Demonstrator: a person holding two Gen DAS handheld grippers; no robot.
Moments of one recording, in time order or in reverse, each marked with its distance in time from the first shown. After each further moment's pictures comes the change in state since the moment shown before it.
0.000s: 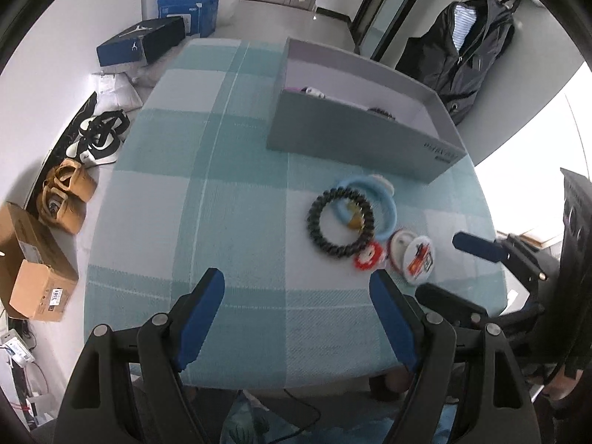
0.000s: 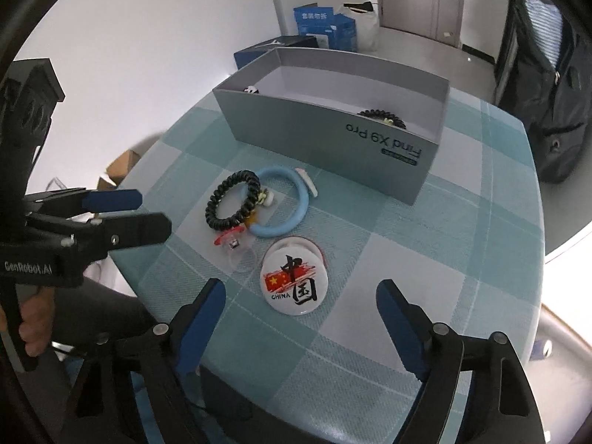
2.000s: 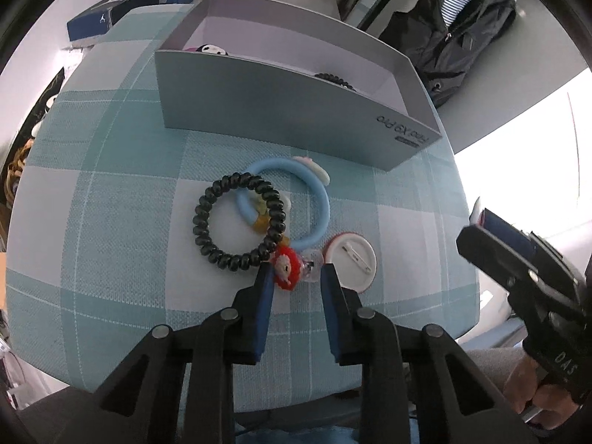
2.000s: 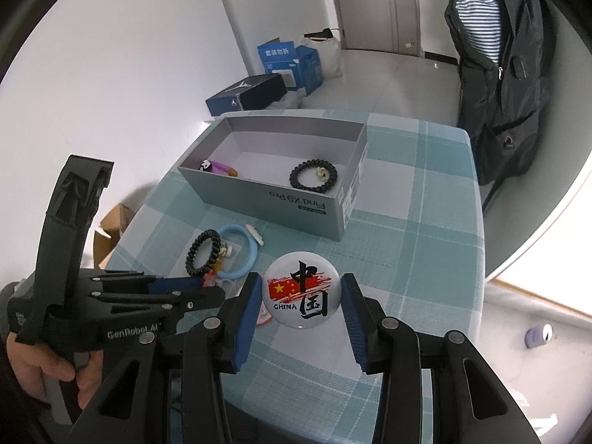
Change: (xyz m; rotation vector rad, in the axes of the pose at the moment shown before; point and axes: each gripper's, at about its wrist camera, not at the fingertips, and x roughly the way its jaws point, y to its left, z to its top) left arm 0.051 -0.044 0.026 -0.050 0.111 -0.100; right arm -0.048 -0.045 0.008 0.155 -0.131 -0.019
